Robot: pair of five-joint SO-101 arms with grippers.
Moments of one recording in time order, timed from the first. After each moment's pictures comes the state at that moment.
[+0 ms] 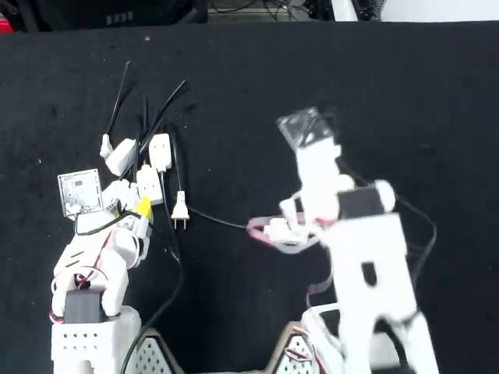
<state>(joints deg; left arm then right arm) -6.7 -97.5 85.8 52.9 6.6 -7.6 -36.1 35.4 85.1 8.1</state>
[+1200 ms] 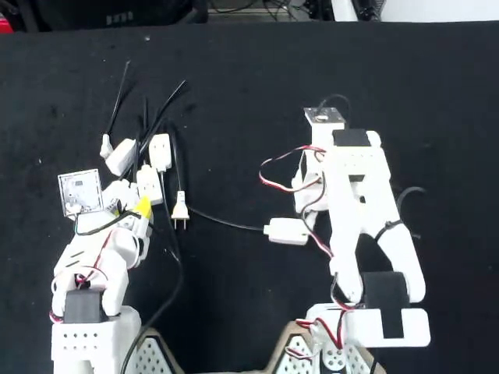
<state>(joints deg) -6.7 -97.5 85.8 52.9 6.5 -1.1 -5.1 25.1 82.8 1.4</state>
